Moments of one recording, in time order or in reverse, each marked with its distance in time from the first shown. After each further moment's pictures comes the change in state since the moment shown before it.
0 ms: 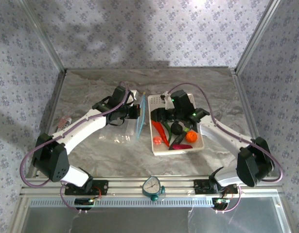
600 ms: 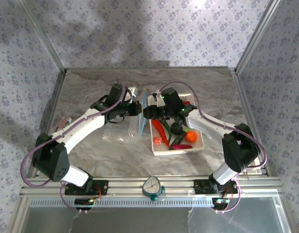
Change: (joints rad) left arm 0.037 0.000 -0.010 0.085 0.099 -0.038; right arm 0.025 0.172 0.082 0.073 -0.018 0.058
